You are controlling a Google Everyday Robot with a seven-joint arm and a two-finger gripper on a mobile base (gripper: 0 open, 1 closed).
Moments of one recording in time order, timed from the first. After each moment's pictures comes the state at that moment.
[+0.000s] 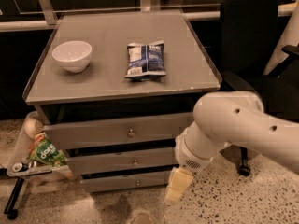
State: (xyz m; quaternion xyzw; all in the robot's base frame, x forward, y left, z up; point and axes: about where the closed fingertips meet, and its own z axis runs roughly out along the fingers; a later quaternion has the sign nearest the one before) arm 0.402 -0.088 0.703 -0.58 0.80 0.11 0.12
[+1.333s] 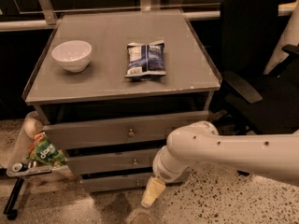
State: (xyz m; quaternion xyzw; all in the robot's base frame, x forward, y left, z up) arm 0.435 -0.034 0.581 -0.55 0.81 0.13 0.14
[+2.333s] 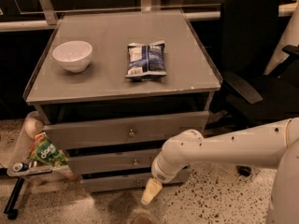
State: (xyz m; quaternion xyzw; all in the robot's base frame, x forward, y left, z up) arm 0.471 -0.031 0.489 -0.53 0.83 0.12 0.13
